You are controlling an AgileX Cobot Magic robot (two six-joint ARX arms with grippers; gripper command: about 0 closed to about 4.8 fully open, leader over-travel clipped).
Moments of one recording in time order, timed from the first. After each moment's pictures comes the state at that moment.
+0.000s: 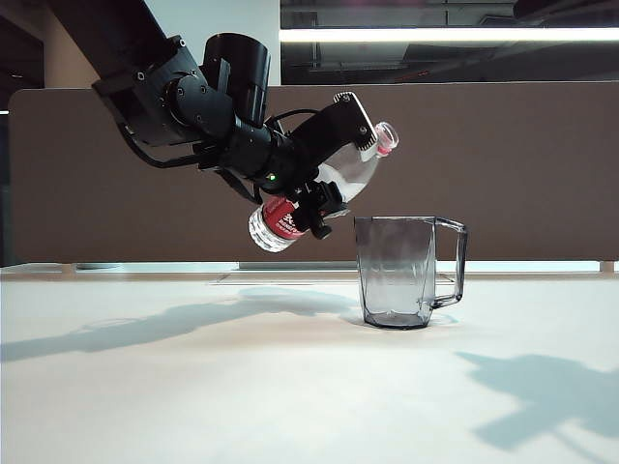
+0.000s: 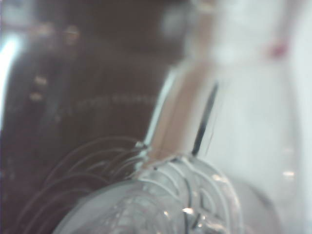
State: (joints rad) left arm -0.55 2.04 1.29 0.60 0.09 1.05; right arm 0.55 0.57 0.54 -0.16 -0.02 -0.01
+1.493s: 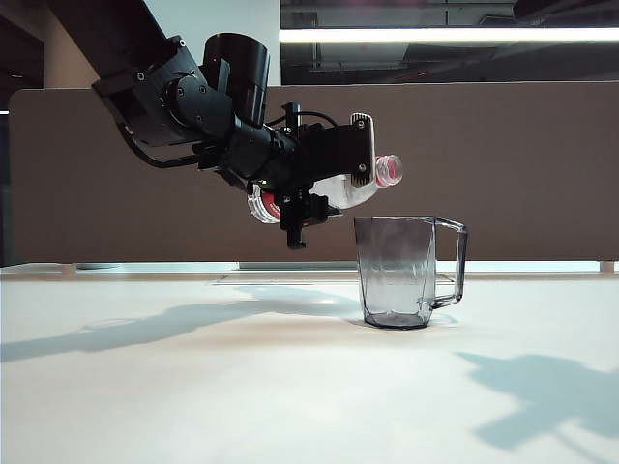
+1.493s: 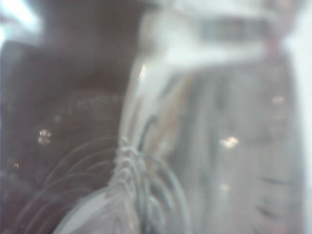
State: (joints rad) left arm -0.55 2.04 1.29 0.60 0.09 1.45; right arm 0.55 0.57 0.54 -0.16 -0.02 -0.01
